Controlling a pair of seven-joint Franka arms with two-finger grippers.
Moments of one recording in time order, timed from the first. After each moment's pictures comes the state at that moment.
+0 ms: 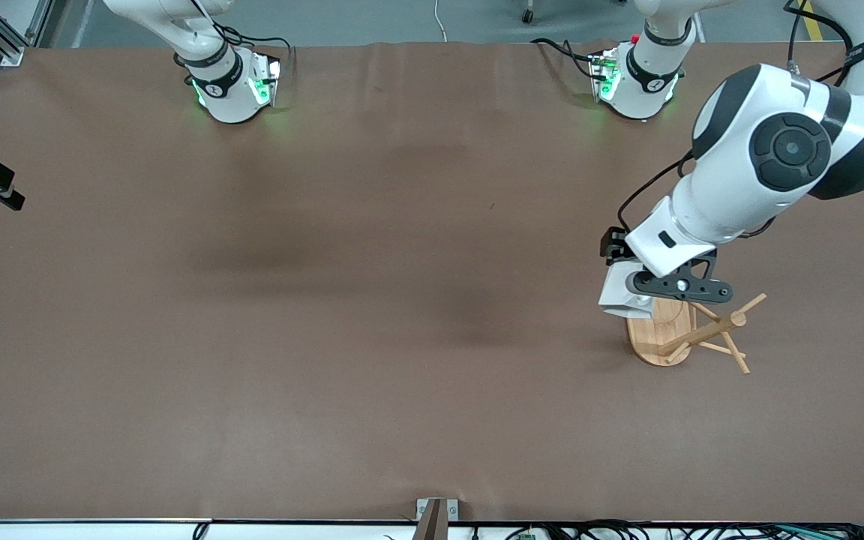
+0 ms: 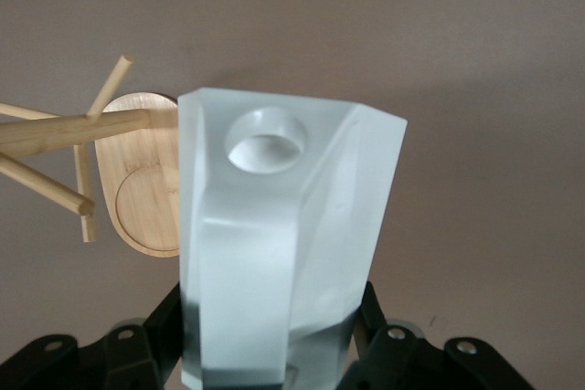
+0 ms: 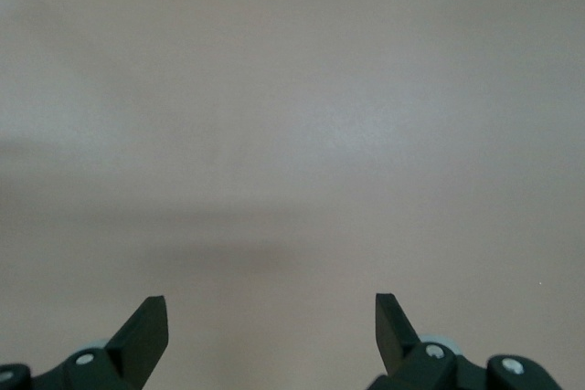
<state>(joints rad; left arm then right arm) 0.27 0.32 -0.70 -1.55 0.15 1.75 -0.30 0.04 -0.04 -0.15 -1.57 0.03 1.62 -0.13</state>
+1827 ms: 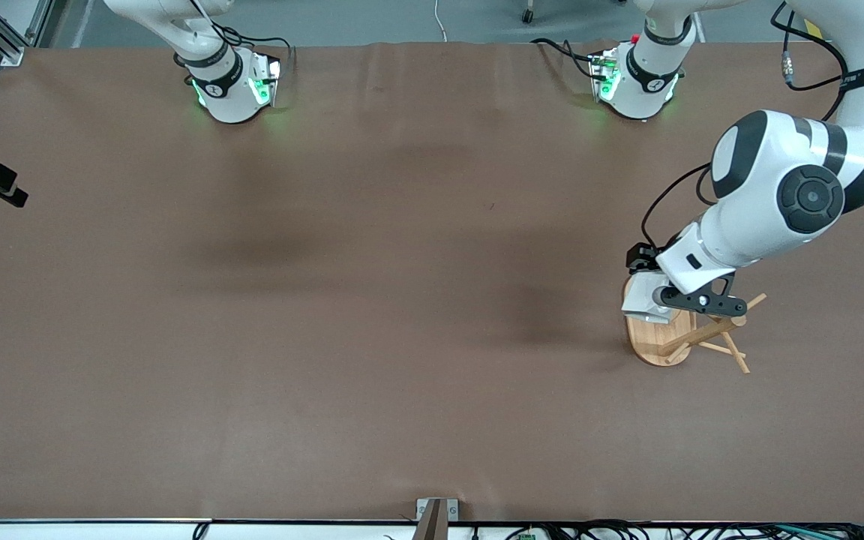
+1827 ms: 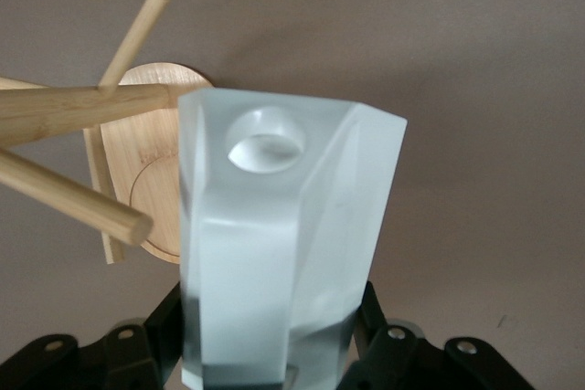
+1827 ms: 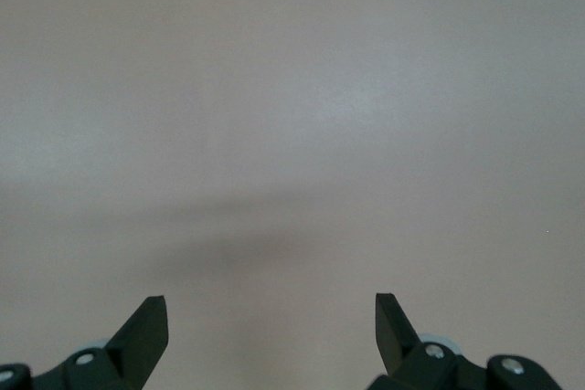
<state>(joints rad) 0.14 0.25 -0.39 -1.79 0.02 1.92 -0.06 0.02 -0.04 -0.15 -1.57 0.02 1.58 -0.01</state>
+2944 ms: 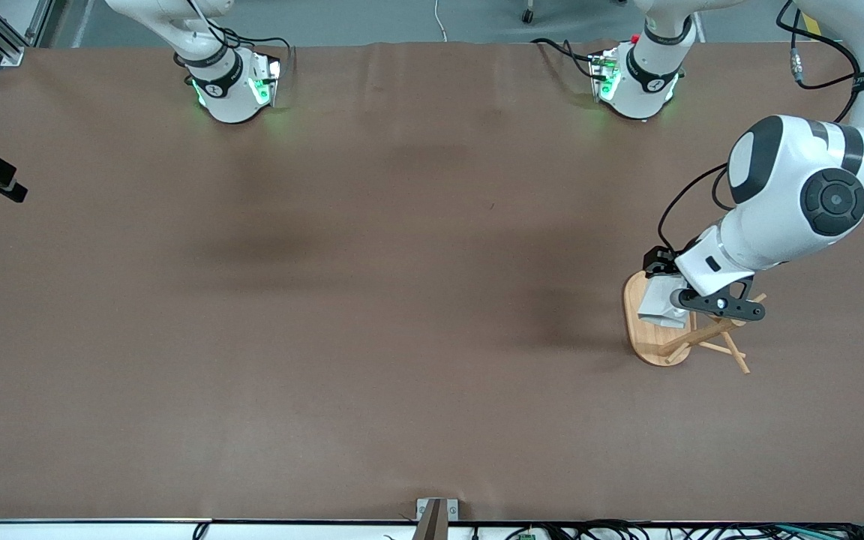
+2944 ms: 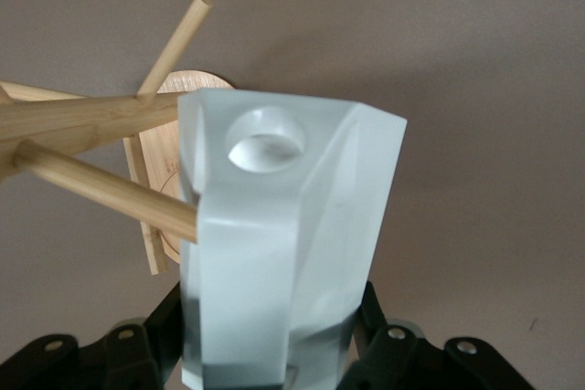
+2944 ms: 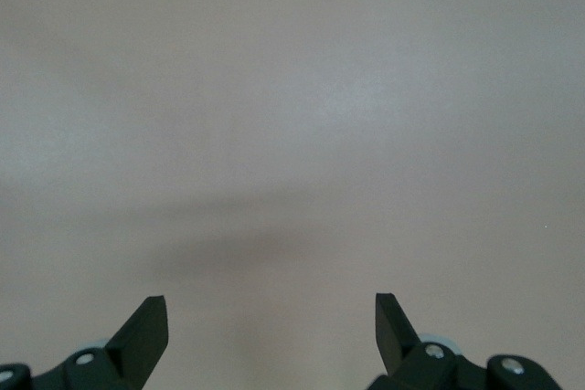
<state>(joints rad) 0.14 0.24 -0.35 -1.81 0.02 1.96 0.00 -0.04 -0.04 -0.08 -1.56 0.02 1.55 -0.01</state>
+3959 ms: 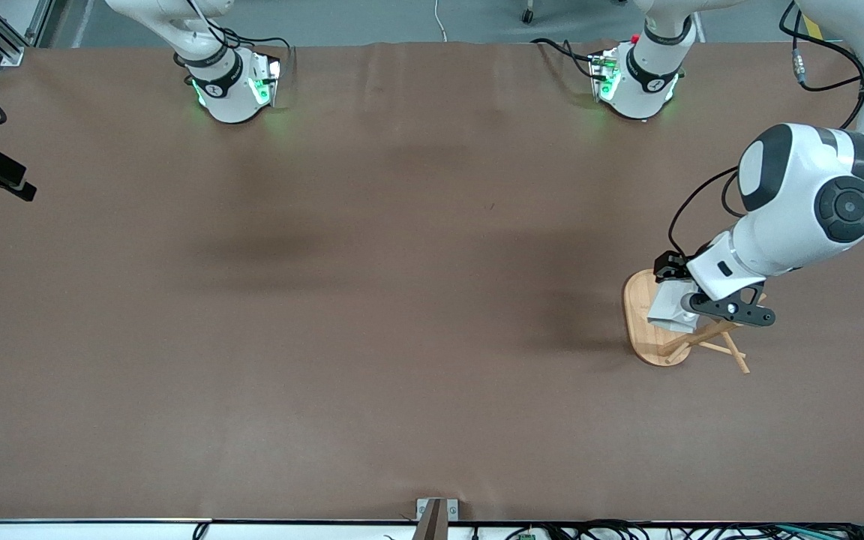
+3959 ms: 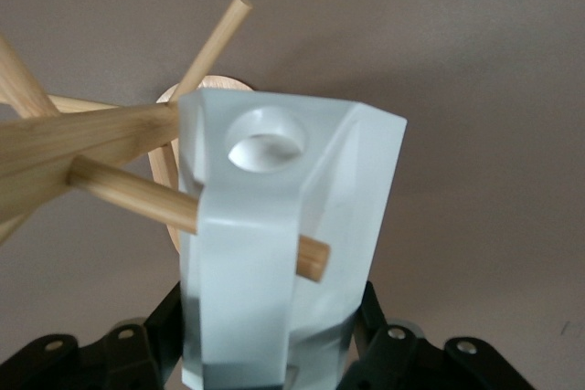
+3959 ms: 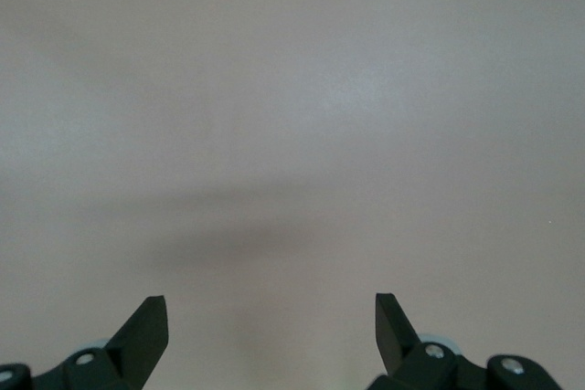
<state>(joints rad) 0.14 0.26 -0.30 -1.82 0.02 1.99 0.07 -0.03 -0.04 -0.07 -1.56 0.02 1.54 -0.01</state>
